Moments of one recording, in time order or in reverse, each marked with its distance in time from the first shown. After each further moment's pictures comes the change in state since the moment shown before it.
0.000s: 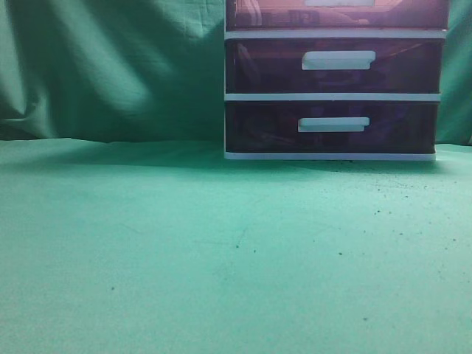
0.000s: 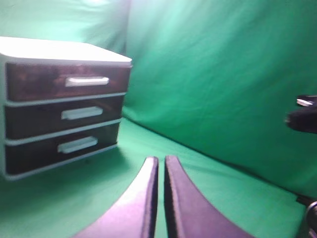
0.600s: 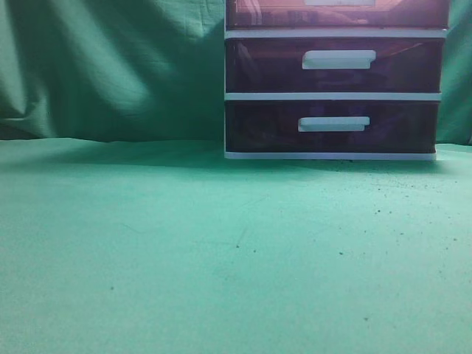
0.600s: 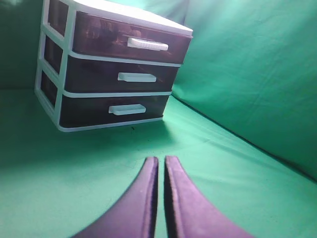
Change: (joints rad) left arm 0.000 -0.016 0.182 0.000 0.179 0.000; right arm 0.007 -0.097 0.169 0.240 -0.138 -0.188
